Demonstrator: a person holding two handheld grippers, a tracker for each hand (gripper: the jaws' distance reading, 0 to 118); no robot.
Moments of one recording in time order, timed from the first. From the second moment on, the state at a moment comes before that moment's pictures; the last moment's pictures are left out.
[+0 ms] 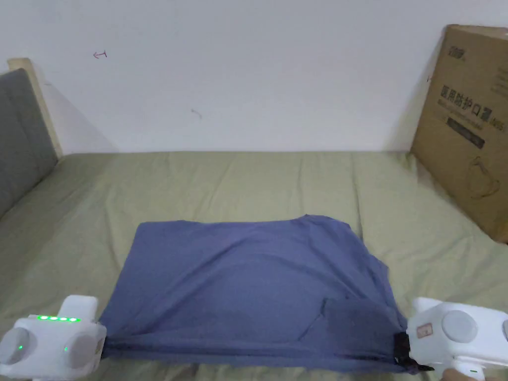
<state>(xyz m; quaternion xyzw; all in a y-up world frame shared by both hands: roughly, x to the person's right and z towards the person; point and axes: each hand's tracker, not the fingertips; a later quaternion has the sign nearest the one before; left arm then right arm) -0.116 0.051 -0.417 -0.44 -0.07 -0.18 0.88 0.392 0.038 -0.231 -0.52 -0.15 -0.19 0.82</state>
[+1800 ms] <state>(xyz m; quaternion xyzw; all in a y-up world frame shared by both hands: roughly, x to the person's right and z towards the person) -0.202 0.017 -0.312 -0.52 -0.08 0.02 0.85 0.318 0.024 -0.108 -0.52 -0.10 -0.18 0.83</state>
